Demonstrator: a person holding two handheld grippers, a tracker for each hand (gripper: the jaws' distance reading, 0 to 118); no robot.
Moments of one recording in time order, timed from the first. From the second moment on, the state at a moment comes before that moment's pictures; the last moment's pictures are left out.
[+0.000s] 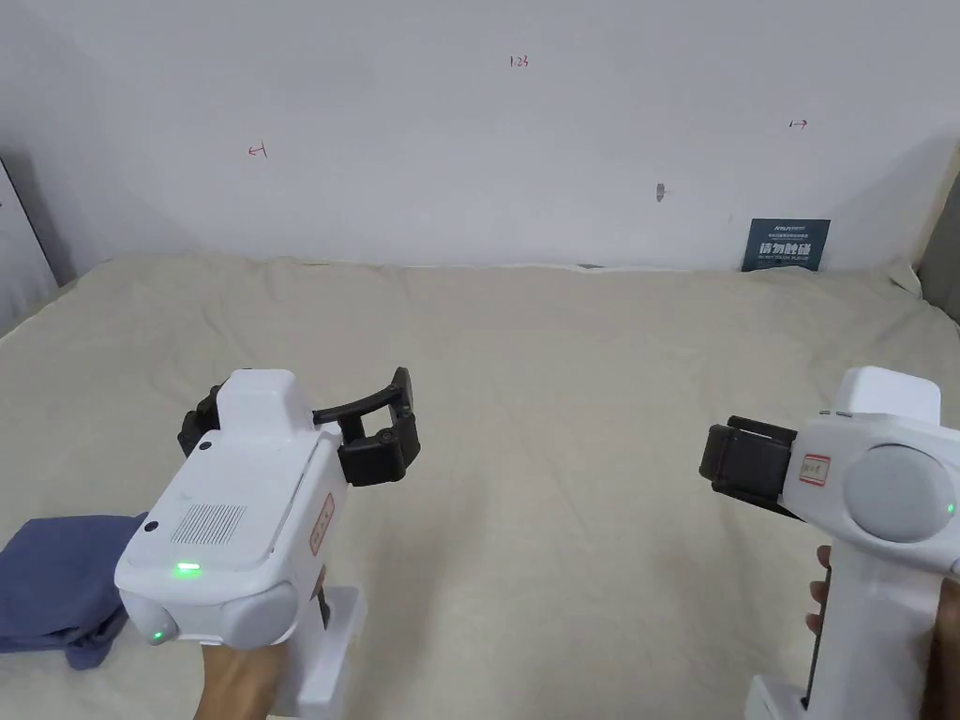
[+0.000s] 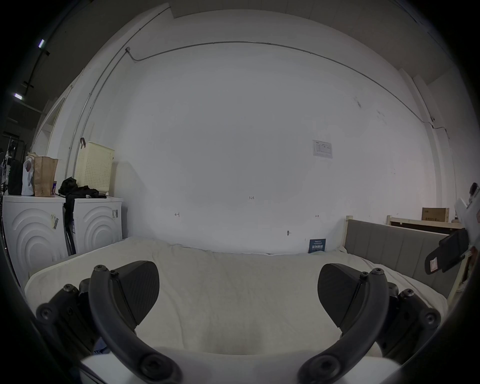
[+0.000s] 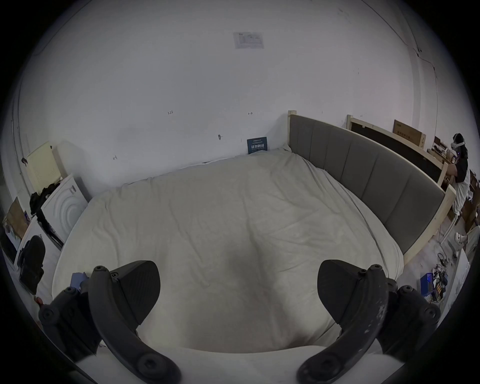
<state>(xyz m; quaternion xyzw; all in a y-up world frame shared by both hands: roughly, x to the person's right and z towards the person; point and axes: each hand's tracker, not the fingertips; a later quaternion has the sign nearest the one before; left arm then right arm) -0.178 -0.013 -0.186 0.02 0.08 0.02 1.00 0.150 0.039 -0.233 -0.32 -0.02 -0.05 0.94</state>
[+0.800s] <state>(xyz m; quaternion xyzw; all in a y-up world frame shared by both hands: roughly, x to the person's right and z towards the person) -0.181 -0.014 -0.184 0.03 0.08 0.03 1.00 0.157 0.021 -0.239 -0.22 0.01 -0.03 0.98</state>
